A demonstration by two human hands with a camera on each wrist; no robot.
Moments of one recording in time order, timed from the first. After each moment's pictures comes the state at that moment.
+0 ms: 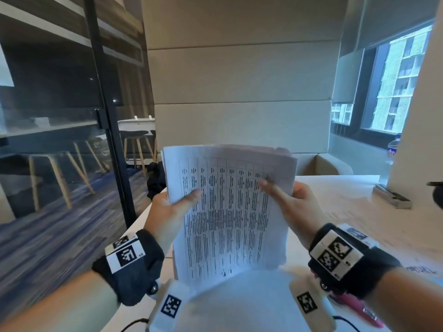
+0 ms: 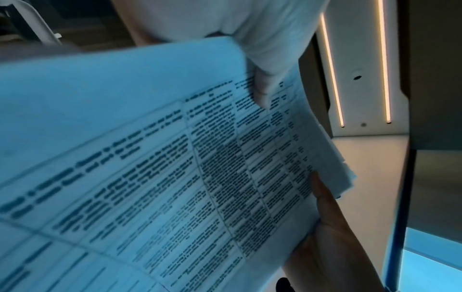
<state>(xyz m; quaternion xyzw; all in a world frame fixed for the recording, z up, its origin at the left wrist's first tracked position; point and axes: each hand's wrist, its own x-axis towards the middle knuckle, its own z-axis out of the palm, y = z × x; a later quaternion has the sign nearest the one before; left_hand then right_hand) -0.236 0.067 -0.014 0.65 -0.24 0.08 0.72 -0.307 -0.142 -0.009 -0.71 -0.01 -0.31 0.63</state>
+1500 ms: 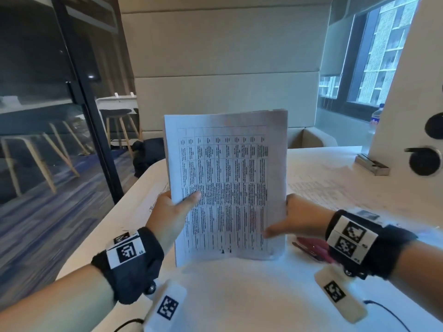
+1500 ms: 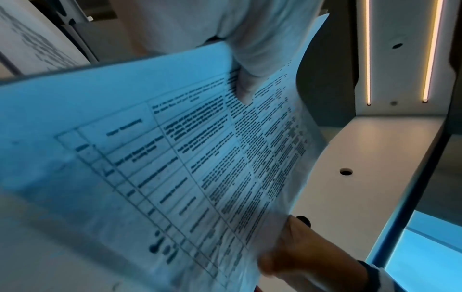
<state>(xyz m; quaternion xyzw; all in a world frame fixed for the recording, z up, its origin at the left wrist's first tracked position) -0.245 0.056 -0.065 0.71 -0.18 -0.02 0.68 -0.337 -0.192 -0.059 -0.92 0.10 0.02 0.38</state>
